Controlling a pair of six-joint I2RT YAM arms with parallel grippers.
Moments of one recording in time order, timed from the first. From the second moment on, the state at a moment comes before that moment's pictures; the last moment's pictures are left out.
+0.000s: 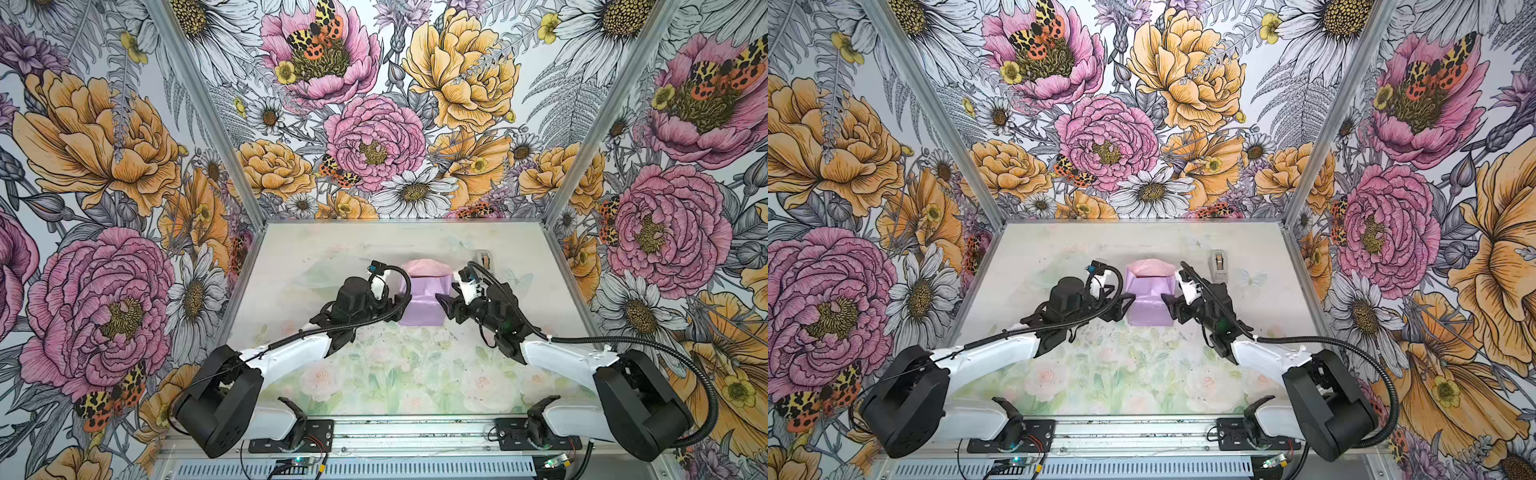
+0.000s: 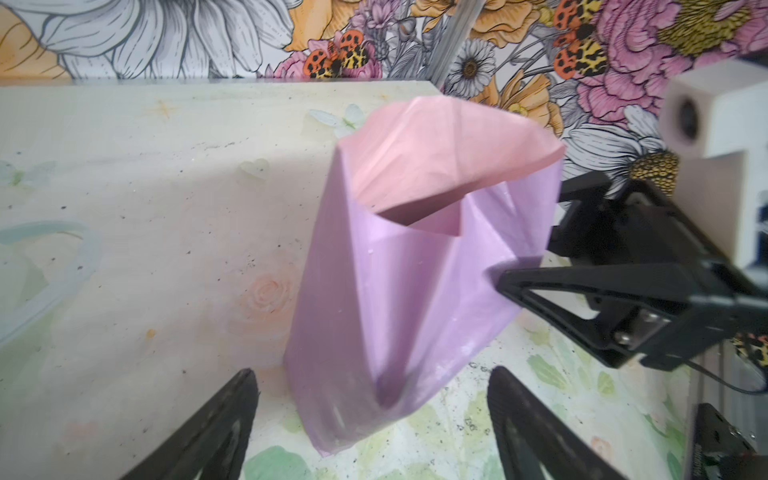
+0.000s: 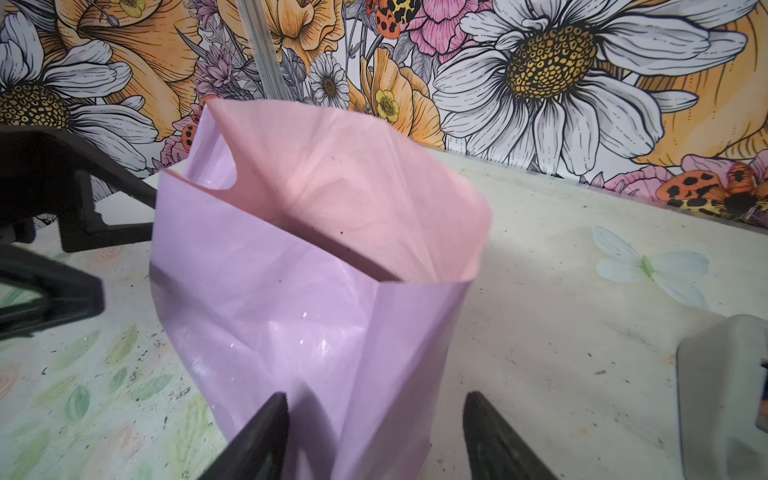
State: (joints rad) left arm -0.66 1.31 0.65 0.32 0.16 -0.29; right arm 0.44 1.31 0.48 0.48 -0.25 0.02
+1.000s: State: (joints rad) left arm -0.62 1.51 0.70 0.37 0.10 -0.41; right arm 0.44 1.24 0.49 0.38 -0.31 0.07
